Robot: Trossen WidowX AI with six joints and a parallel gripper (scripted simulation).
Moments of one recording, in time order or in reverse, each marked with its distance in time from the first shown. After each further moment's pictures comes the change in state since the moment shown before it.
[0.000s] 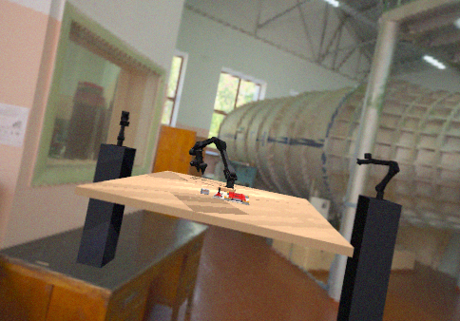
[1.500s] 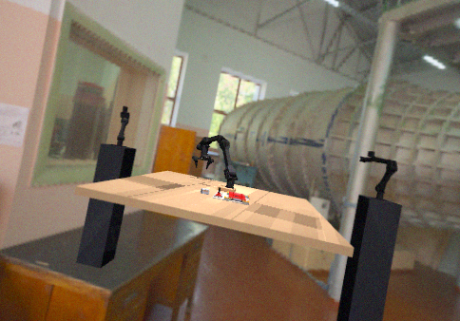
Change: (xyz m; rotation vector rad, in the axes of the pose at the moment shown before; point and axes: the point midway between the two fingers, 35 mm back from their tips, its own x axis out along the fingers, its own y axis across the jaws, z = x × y) arm -0.036 -0.003 -0.023 -1.390 -0.266 -0.194
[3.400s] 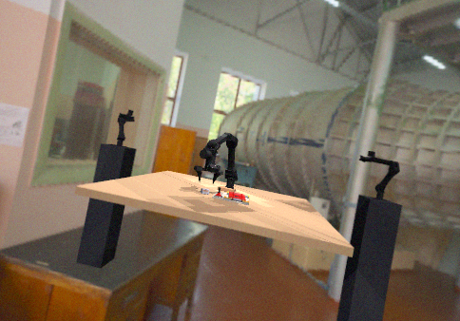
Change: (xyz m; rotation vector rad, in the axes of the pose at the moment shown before) arm 0.005 -0.139 0.639 -0.022 -0.061 -0.024
